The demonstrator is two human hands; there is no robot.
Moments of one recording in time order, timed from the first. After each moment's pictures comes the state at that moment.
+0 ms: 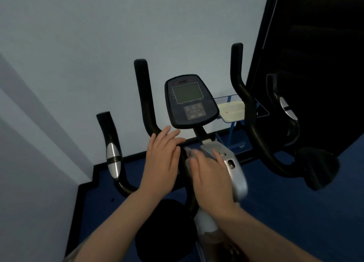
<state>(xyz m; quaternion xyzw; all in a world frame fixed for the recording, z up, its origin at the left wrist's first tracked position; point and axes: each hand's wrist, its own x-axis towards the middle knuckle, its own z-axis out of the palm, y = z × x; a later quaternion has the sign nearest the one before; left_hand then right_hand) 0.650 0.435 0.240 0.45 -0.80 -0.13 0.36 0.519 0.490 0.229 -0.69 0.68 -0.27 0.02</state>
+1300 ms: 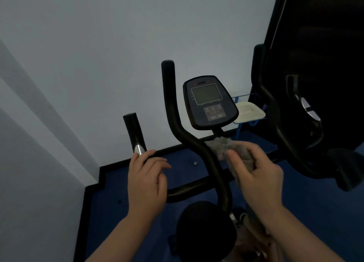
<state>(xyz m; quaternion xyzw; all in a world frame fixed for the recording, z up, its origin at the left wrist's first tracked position) 0.743 0.444 0.210 0.46 -0.77 -0.02 0.43 0.514 0.503 0.250 -0.55 0.63 -0.55 0.05</state>
